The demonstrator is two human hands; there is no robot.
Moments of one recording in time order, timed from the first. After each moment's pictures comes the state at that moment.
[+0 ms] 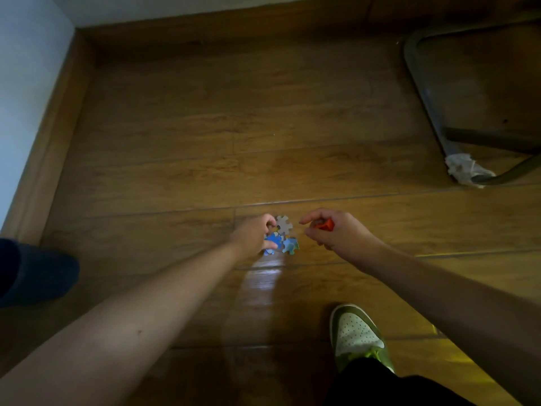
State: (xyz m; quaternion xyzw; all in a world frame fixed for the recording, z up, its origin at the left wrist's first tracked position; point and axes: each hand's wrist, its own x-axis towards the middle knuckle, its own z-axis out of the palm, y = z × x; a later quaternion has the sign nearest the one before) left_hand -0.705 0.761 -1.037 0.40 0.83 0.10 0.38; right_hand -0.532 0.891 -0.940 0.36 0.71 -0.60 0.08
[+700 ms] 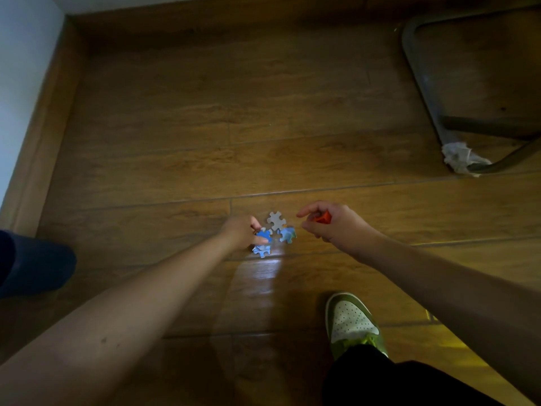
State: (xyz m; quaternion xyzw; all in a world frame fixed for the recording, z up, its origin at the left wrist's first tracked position) left_hand -0.705 0.748 -1.034 0.32 0.85 0.04 0.41; right_hand -0.524 0.891 -0.940 0.35 0.71 -0.60 0.10
